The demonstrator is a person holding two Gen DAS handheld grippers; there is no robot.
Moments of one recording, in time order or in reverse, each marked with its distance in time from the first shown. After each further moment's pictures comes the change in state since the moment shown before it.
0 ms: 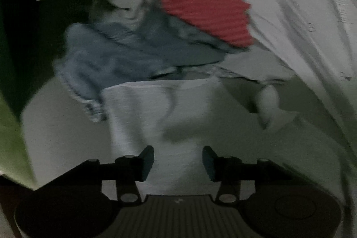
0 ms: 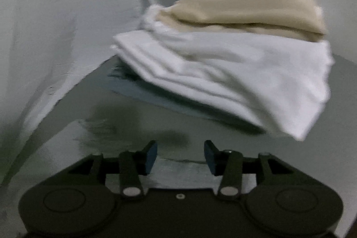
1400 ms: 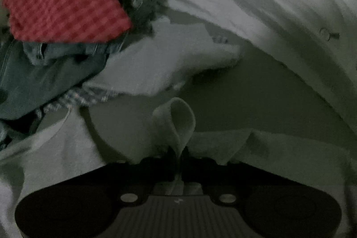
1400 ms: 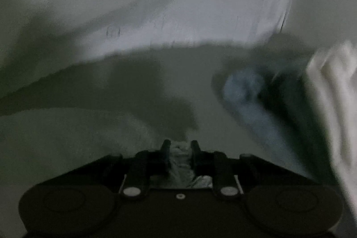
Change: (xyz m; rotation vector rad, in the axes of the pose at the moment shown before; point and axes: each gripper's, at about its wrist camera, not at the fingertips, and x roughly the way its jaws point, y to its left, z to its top) left arm 0.139 -0.152 0.058 0.274 0.024 -0.090; right arm 0.108 0.164 0.027 -0.559 -0.039 0.095
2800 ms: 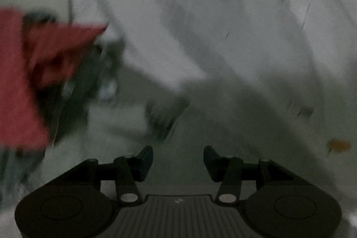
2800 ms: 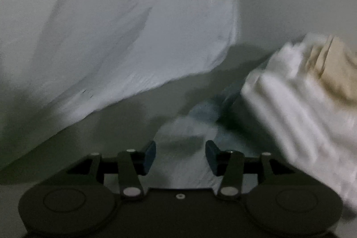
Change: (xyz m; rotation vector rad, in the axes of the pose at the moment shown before) left arm 0.013 -0.049 0.095 -0.075 -0.059 -0.118; right arm -0.027 -0.024 -0.006 0.294 -0.059 -0.005
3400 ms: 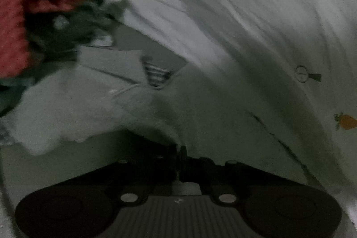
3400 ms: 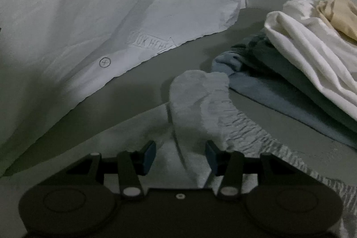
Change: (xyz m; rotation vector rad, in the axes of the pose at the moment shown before) left arm 0.023 0.013 -0.047 -0.059 0.029 -0.021; right arm -0.004 0.015 -0.025 0.076 0.096 0.027
